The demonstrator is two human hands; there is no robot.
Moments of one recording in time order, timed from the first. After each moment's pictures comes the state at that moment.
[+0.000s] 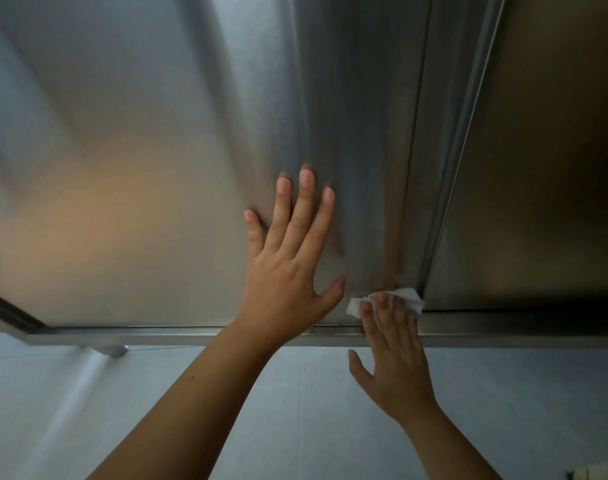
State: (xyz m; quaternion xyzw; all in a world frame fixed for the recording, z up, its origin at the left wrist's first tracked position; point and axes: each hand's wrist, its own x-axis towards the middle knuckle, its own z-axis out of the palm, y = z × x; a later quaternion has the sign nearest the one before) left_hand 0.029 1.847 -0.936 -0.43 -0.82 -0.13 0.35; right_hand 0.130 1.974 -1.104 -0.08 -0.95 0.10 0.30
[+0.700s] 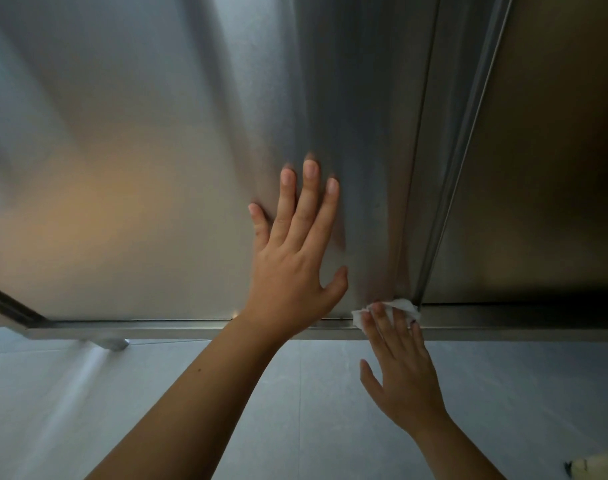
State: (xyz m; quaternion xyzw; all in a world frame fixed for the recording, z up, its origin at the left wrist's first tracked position) left_hand 0.032 1.851 -0.937 -0.42 -0.83 -0.14 0.34; right_hand 0.148 1.972 -1.117 -0.08 -0.97 0.10 0.22
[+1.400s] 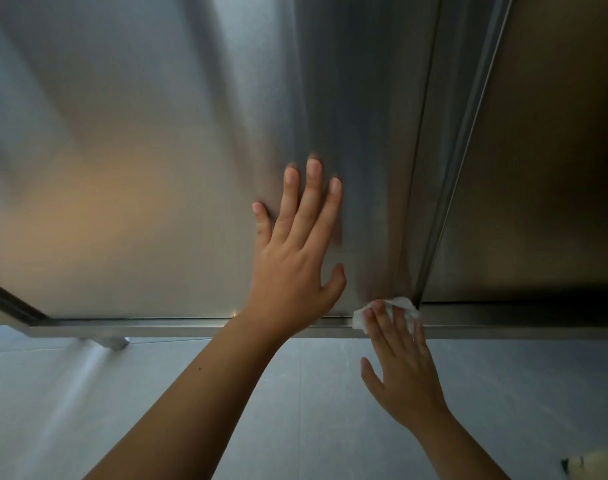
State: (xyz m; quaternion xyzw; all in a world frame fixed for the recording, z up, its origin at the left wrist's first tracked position) left_hand 0.034 1.849 -0.935 -0.42 -0.83 -0.14 0.34; right_hand 0.148 1.974 -1.112 -0.08 -0.96 0.10 0.23
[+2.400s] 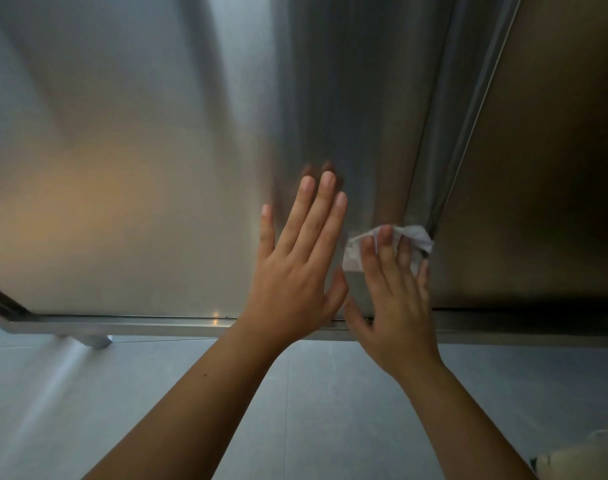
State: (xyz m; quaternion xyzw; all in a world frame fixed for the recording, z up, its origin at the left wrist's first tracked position) left_hand 0.046 1.845 -0.933 -0.44 -0.79 -0.15 0.39; right_hand 0.124 1.971 -1.001 -0.09 -0.93 0.09 0.35
